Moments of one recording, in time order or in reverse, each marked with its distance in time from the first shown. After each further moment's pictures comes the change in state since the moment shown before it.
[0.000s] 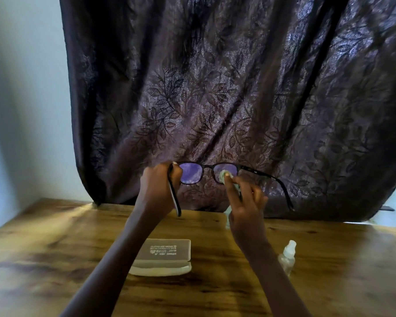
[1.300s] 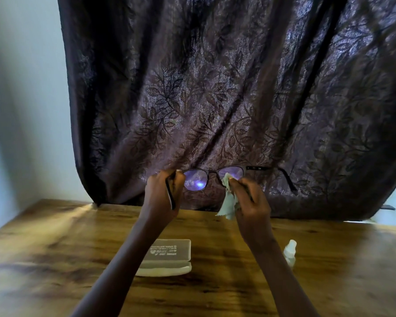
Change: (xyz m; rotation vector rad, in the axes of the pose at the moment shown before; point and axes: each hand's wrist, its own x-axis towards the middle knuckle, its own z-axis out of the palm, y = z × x) left_hand -0.010 -0.007 0.008 0.015 -0.063 0.123; right_hand 0.003 0.017 0.004 0.191 0.056 -0.064
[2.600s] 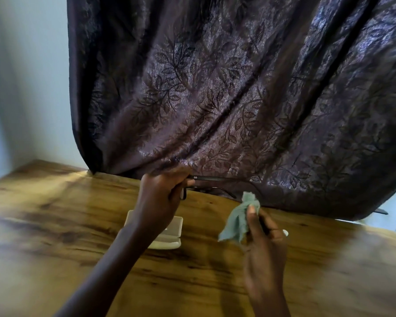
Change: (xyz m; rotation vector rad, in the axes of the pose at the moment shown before) left_hand -0.044 0.021 -0.005 -0.017 0.059 0.207; right_hand -0.042 -0.039 -0.048 1.126 0.169 1.316
